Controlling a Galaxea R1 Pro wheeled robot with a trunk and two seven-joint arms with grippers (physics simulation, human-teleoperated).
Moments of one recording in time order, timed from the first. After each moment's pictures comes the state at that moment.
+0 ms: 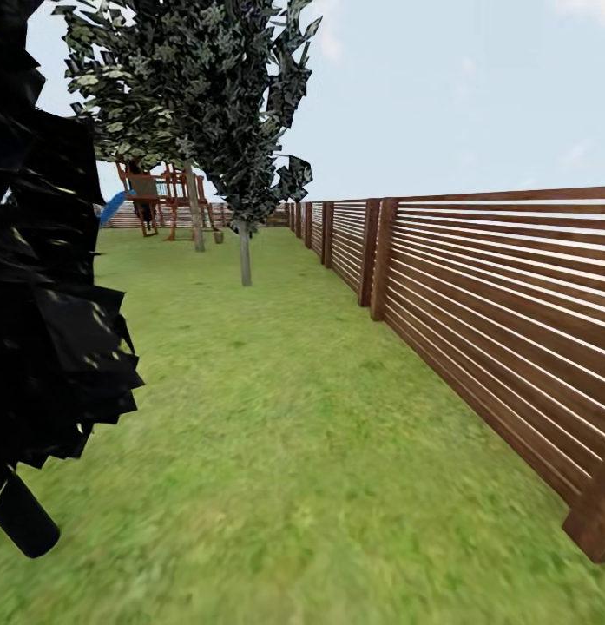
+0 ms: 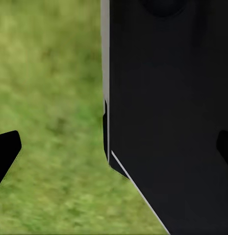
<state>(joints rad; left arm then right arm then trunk) 0.05 0.06 0.01 -0.01 0.00 0.00 0.00 -0.07 -0.07 0.00 0.01 -0.01 0.00 0.01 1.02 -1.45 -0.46</state>
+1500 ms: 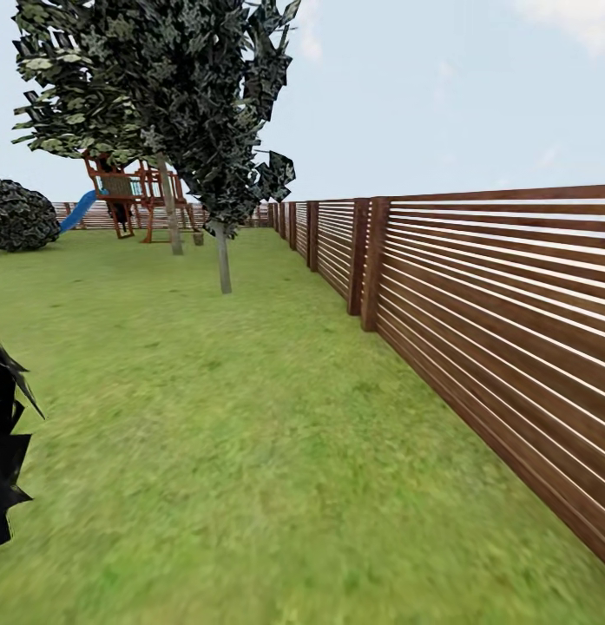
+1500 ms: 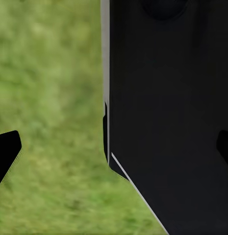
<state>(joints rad) 0.05 0.06 0.01 -0.02 0.00 0.00 0.00 -0.07 -0.07 0.00 0.01 -0.01 0.00 0.01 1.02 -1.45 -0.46</state>
